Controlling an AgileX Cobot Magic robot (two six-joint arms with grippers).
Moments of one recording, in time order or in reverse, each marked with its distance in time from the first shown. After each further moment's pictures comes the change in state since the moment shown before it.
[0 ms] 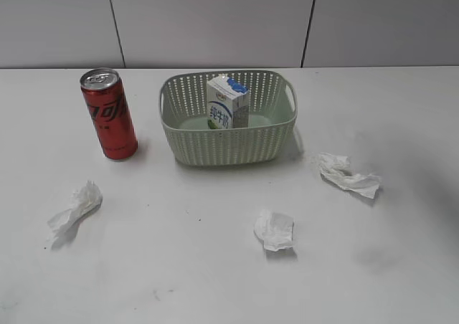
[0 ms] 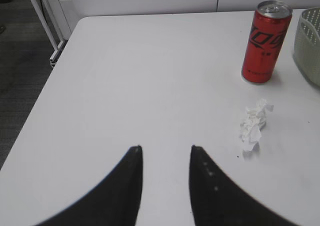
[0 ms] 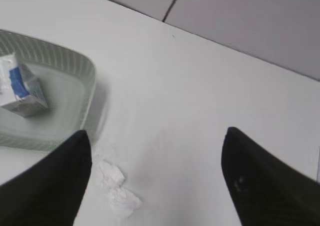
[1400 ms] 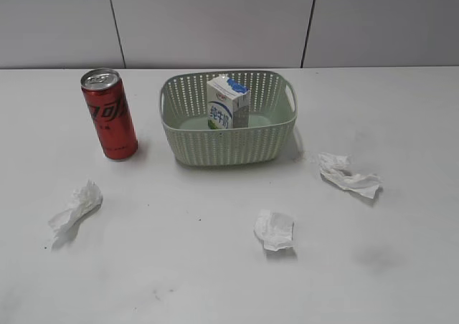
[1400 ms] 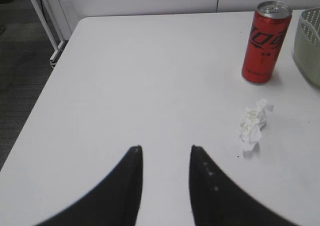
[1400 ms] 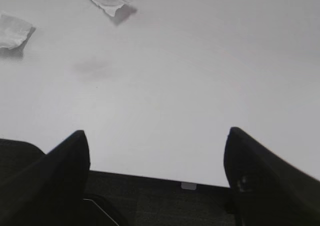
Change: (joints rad) left arm 0.000 0.000 0.000 0.000 0.000 0.001; right arm -0.125 -1.534 1.399 0.122 -0.046 0.050
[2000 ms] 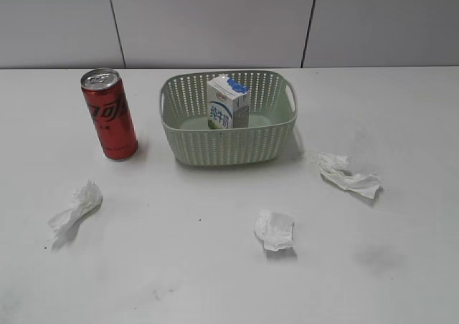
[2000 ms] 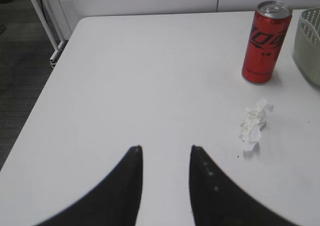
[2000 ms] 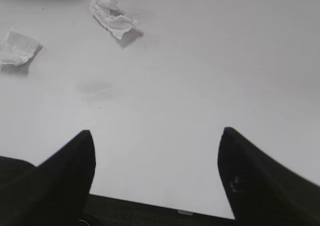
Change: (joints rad) left arm 0.000 0.000 0.000 0.000 0.000 -0.001; right arm 0.000 -0.001 0.039 0.010 -0.111 -0.047
